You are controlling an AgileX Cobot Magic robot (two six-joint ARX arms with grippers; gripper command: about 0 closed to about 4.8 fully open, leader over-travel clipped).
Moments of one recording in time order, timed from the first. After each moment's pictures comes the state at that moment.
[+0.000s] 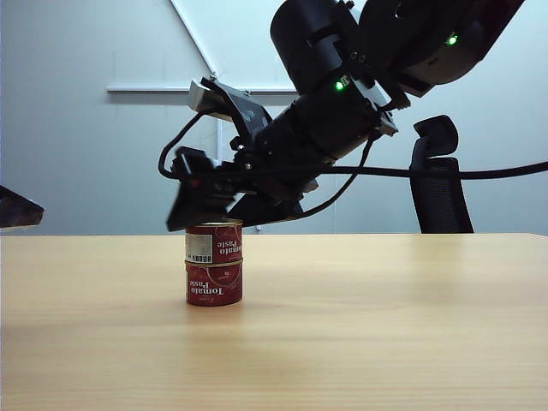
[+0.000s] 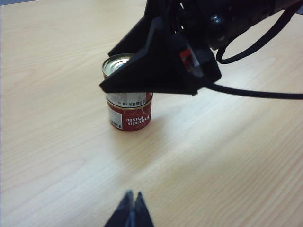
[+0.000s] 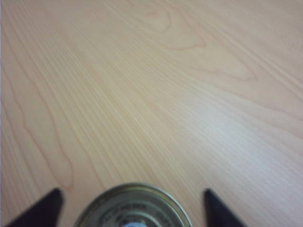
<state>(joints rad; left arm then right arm) -0.67 0.18 0.00 -0.07 0.04 0.01 0.74 1.79 0.95 0.35 -0.13 -0.05</state>
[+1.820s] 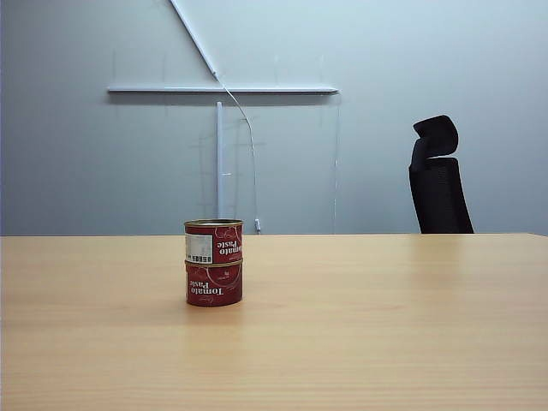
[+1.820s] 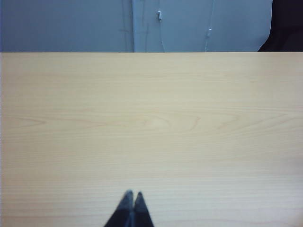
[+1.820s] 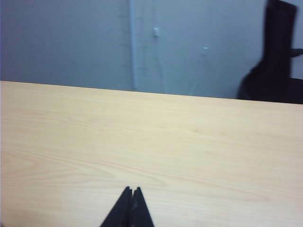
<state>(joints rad) -0.03 0.01 0.01 -0.08 0.04 0.01 0.71 0.63 0.62 -0.10 0.60 0.06</state>
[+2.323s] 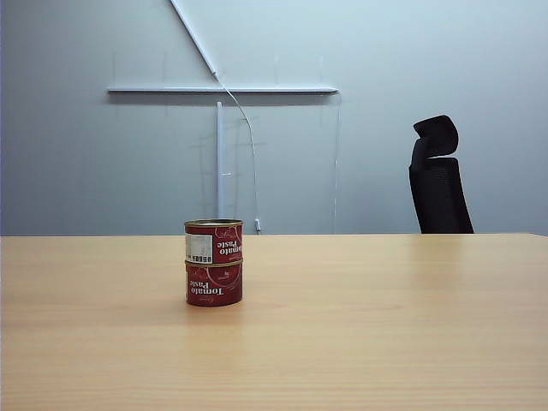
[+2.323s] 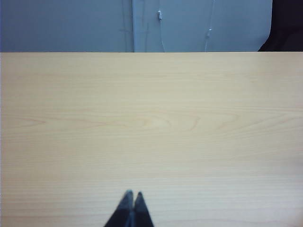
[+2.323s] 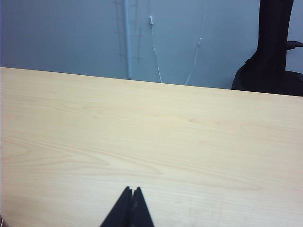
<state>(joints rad) -0.03 0.01 0.01 -0.08 0.04 0.01 0.71 0.62 0.62 -0.15 0.60 0.06</state>
